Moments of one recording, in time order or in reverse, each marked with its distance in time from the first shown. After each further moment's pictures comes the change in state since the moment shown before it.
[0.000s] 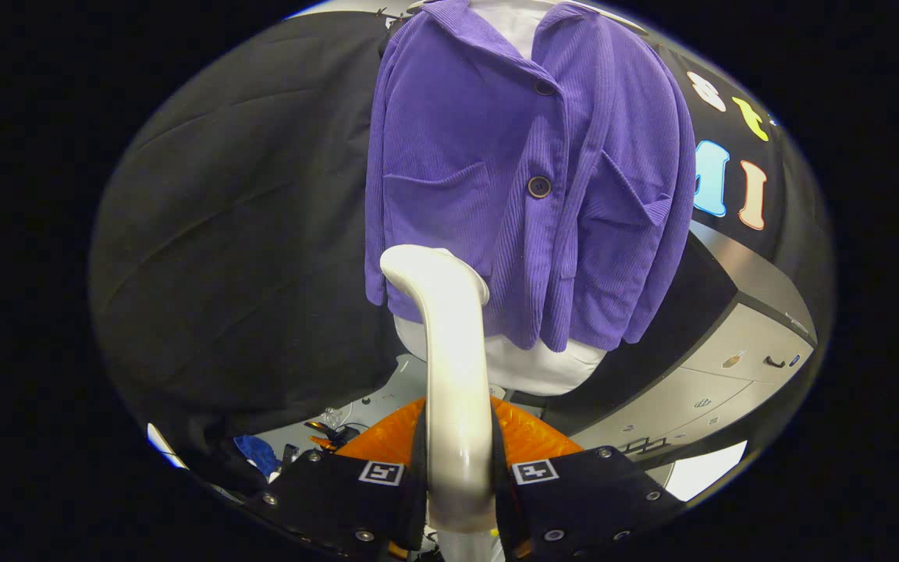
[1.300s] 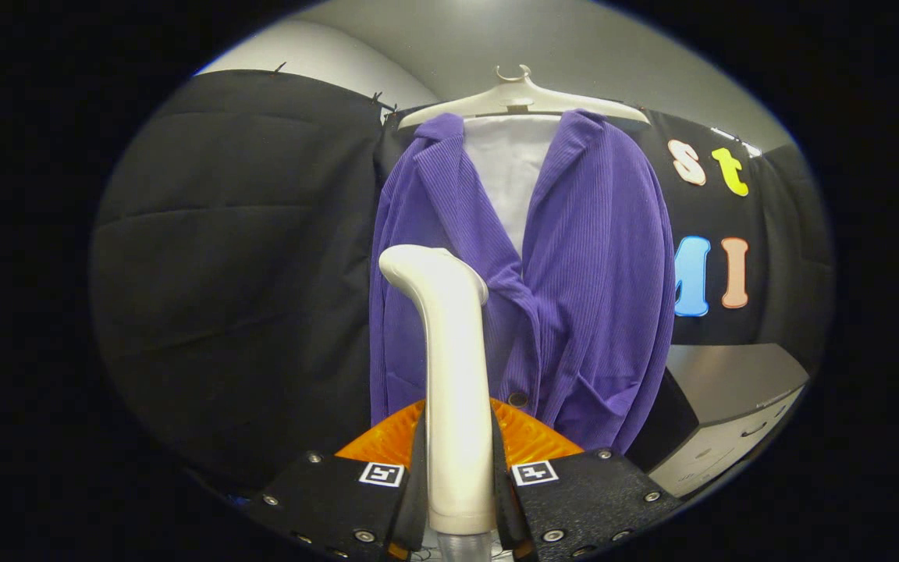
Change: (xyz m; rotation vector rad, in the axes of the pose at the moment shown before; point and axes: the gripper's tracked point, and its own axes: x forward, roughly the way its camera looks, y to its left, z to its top) arm -0.037 0.002 0.175 0.045 -0.415 -0.021
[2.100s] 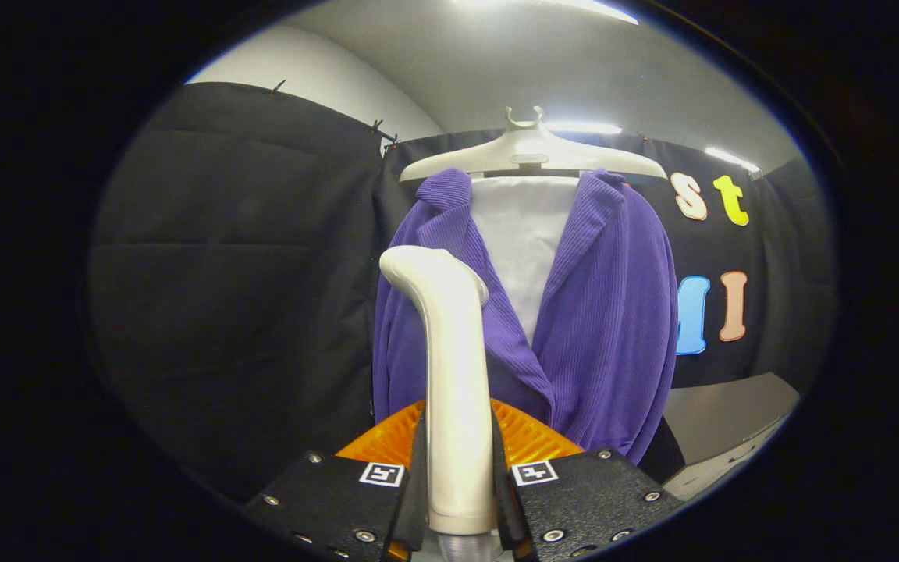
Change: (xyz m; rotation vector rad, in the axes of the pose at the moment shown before) arm 0.002 0.013 0.100 -0.033 -0.179 -0.029
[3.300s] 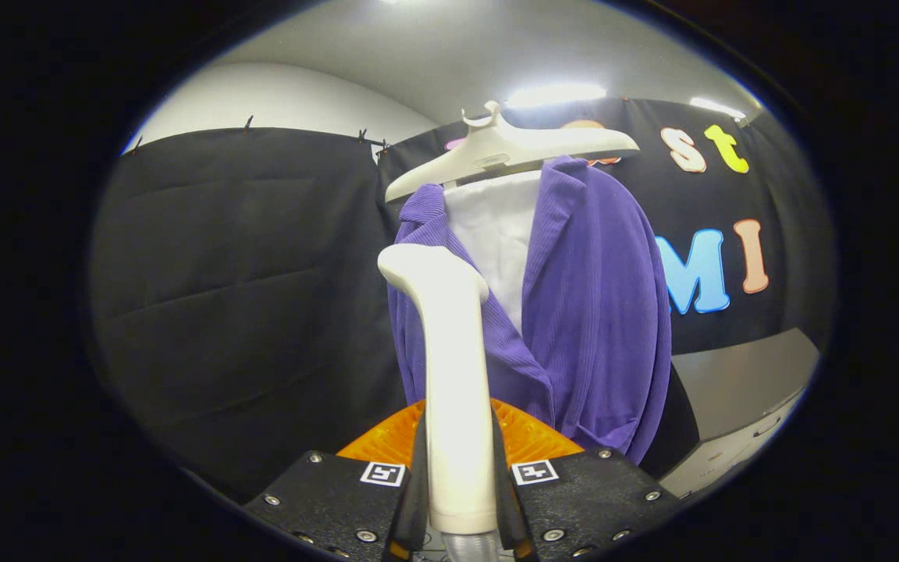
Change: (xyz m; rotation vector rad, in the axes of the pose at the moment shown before) arm -0.031 -0.013 0.040 0.139 0.027 0.103
